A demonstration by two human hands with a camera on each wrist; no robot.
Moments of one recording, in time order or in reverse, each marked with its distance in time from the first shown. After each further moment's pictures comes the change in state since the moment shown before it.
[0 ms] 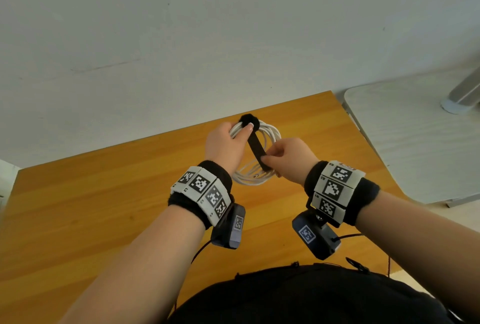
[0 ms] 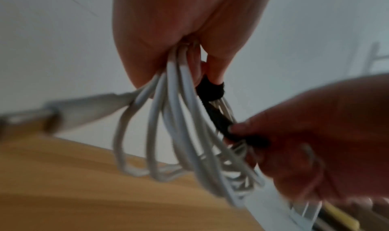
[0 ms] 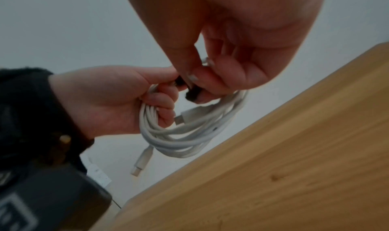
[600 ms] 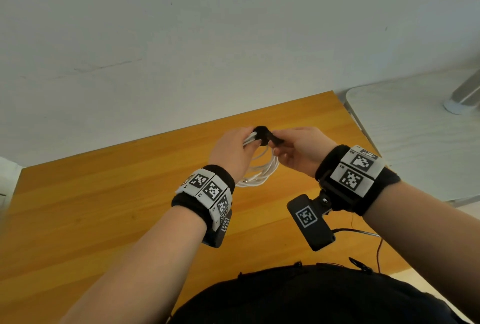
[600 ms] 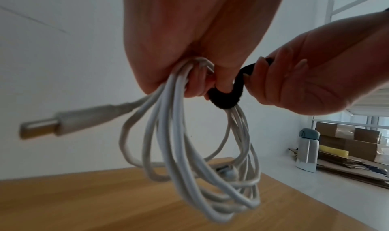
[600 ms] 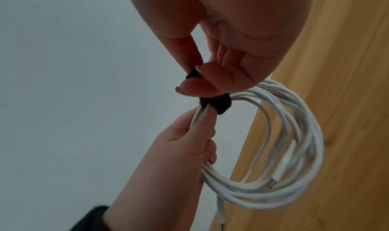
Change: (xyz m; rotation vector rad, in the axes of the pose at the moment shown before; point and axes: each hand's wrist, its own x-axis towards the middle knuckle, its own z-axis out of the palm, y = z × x) left_hand -0.007 -0.005 -0.002 0.295 -0.194 0.244; right_hand 0.000 -0.012 -0.022 0.899 -0.083 0.281
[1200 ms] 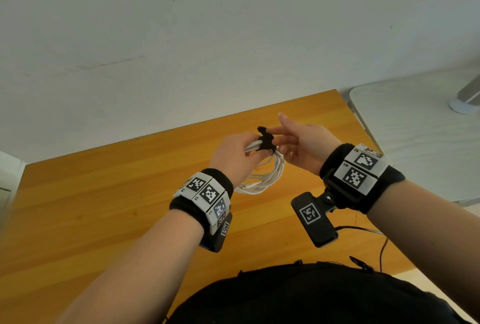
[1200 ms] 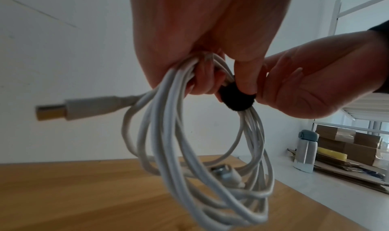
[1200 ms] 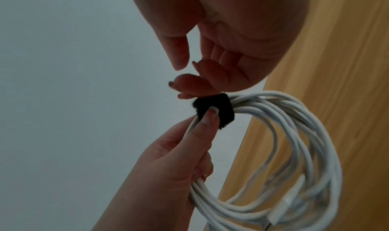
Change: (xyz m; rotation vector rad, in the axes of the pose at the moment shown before) left_hand -0.009 0.002 0.001 -0.093 -0.055 -0.030; right_hand 0.006 -0.001 -0.007 0.008 -0.004 0.001
